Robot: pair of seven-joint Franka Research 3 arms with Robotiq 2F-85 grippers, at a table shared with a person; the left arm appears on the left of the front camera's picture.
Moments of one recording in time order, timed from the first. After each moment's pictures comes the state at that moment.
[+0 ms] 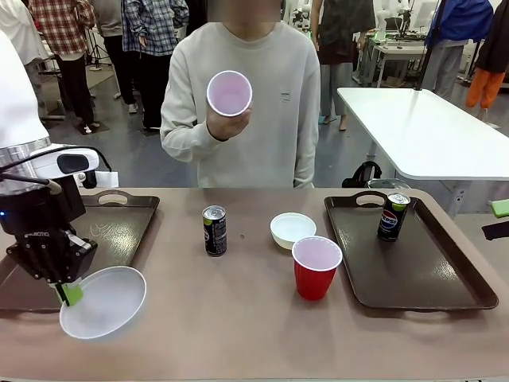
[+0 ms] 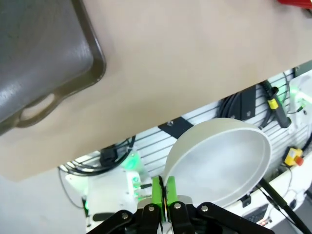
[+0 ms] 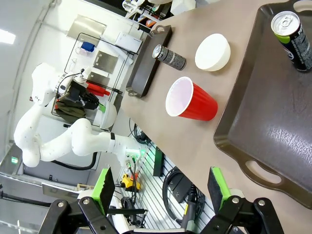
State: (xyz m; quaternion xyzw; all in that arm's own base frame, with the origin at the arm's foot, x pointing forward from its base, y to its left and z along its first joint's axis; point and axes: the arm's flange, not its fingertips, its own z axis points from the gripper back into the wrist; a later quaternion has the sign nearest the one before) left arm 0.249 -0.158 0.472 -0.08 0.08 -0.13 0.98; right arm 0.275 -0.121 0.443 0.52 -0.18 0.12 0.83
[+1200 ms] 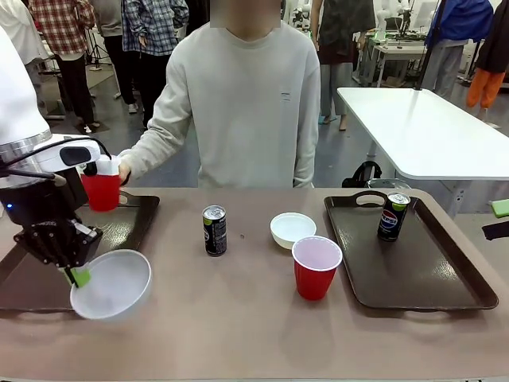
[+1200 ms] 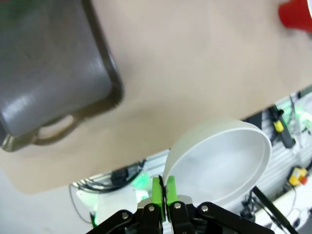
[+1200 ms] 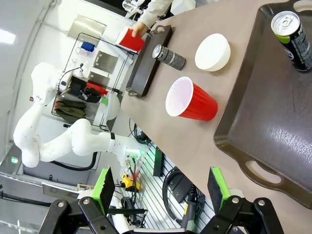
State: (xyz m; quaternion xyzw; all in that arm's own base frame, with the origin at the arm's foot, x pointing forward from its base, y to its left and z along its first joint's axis) left arm 0.271 -0.153 0.473 -0.06 0.03 -0.12 0.99; right arm 0.275 -0.121 0.443 0.52 -0.18 0.12 0.83
